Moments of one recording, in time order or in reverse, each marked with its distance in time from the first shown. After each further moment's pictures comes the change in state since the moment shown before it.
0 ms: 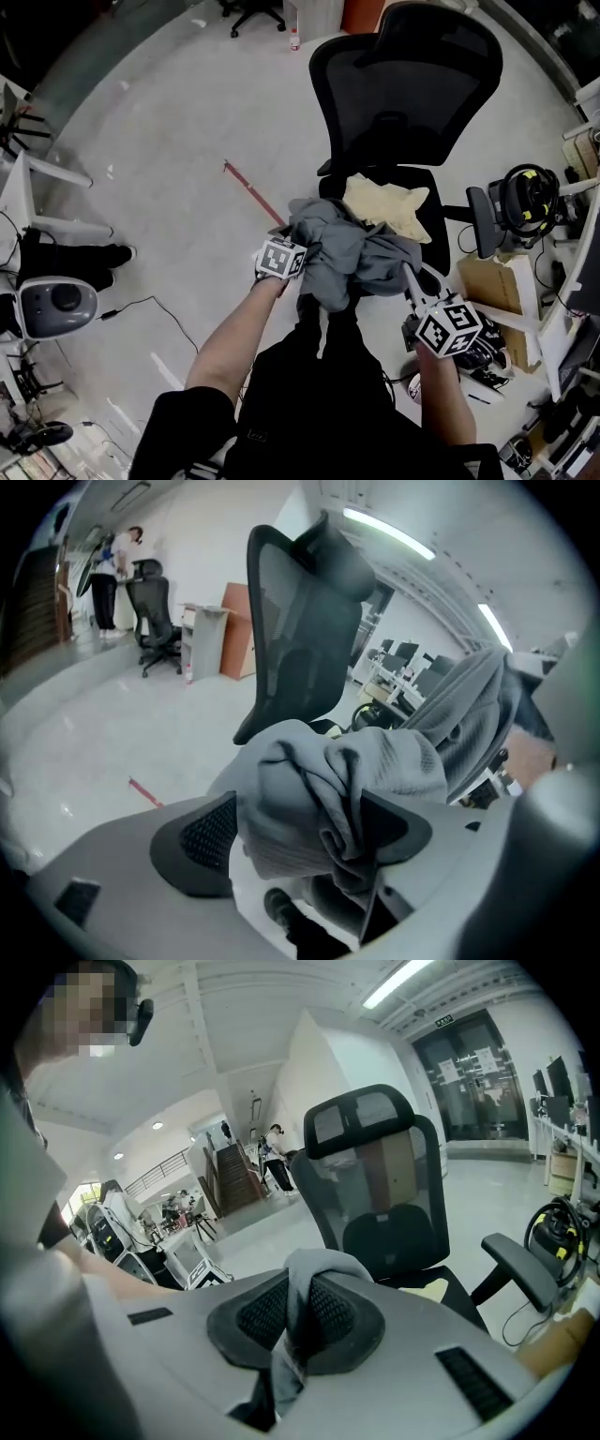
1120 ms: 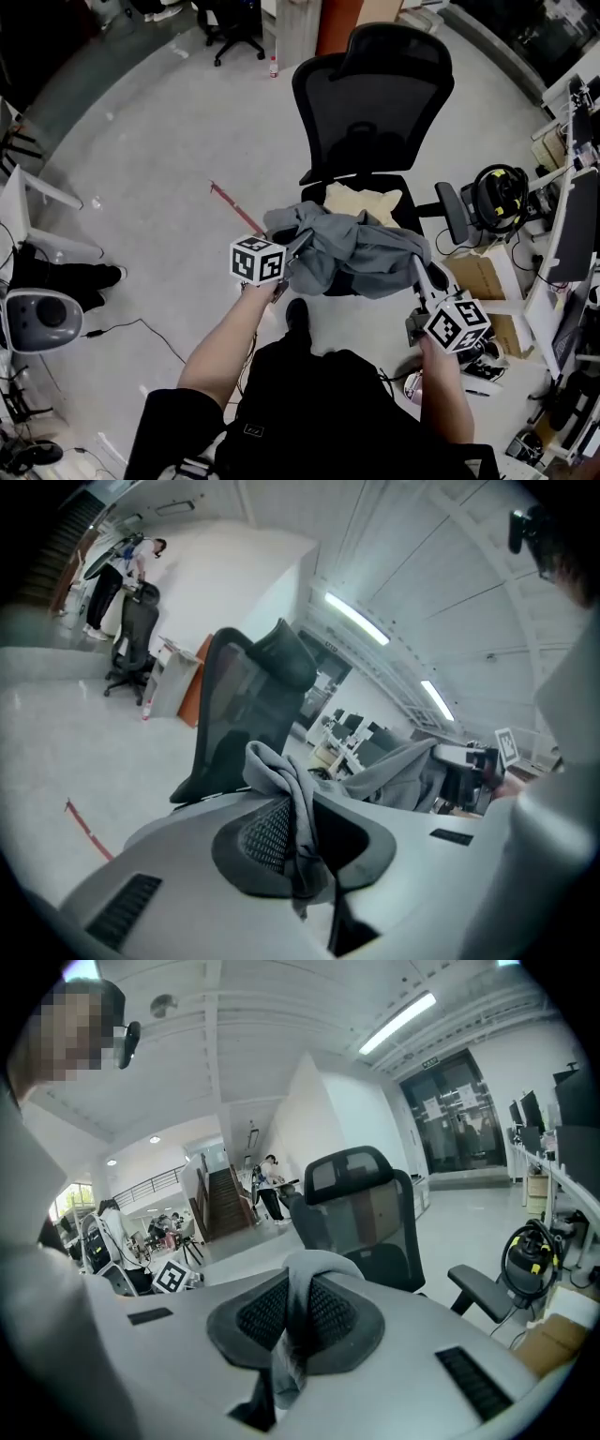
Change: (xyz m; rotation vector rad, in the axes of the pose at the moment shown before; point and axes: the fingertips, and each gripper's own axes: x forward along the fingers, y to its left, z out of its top) left arm -0.135 -0.107 0.070 -0.035 -0.387 -0.311; right arm -0.109 0.027 0.030 -0.005 -0.192 -0.086
